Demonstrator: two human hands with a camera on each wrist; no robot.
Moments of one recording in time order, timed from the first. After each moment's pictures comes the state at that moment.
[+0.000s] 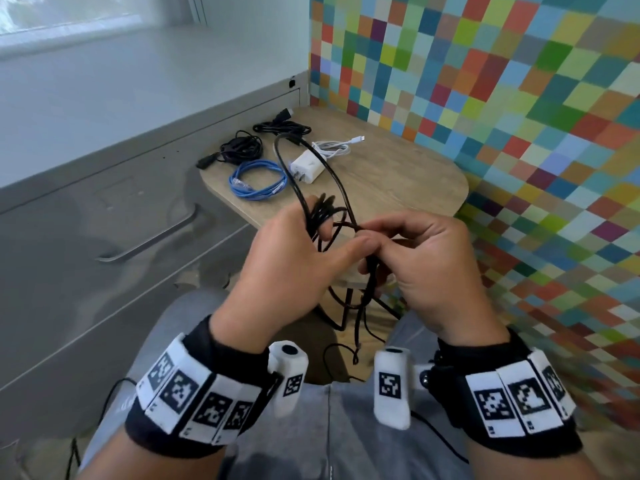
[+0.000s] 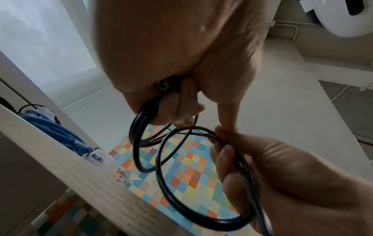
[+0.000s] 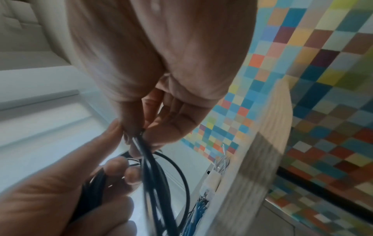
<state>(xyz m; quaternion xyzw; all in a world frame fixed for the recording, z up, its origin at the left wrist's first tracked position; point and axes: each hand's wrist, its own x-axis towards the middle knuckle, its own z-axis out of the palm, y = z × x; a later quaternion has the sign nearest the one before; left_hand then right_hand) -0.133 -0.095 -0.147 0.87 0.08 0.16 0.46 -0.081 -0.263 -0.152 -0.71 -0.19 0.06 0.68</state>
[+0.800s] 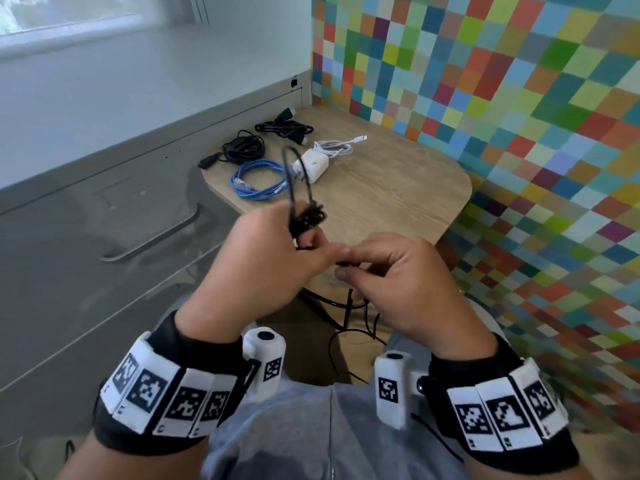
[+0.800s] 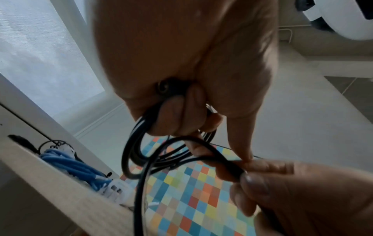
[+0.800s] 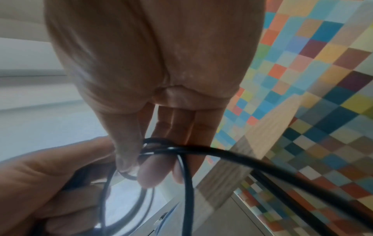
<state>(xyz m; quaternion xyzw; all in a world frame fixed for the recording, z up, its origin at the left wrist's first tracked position) -0.138 -0.072 -0.138 0.90 0.07 0.14 0.41 -0.085 -0.255 -0.166 -0.80 -0.28 0.07 0.53</state>
